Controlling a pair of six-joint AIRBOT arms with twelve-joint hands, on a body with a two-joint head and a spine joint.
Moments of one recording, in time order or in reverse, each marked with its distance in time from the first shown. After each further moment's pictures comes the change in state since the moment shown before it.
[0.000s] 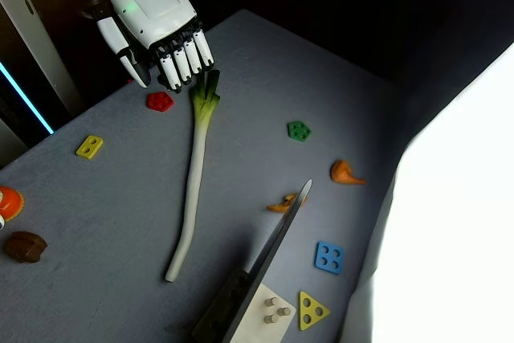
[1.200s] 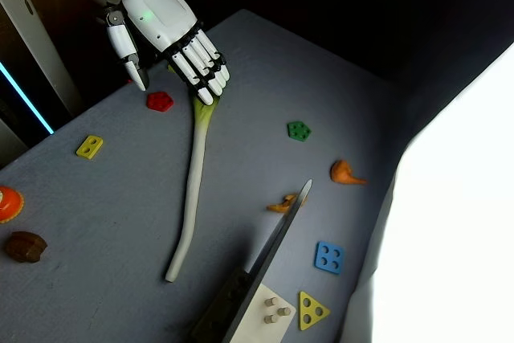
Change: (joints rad) left arm 0.167 -0.026 -0.005 -0.041 0.106 -0.273; right arm 0.011 -0.279 0.474 -0.175 -0.097 0.462
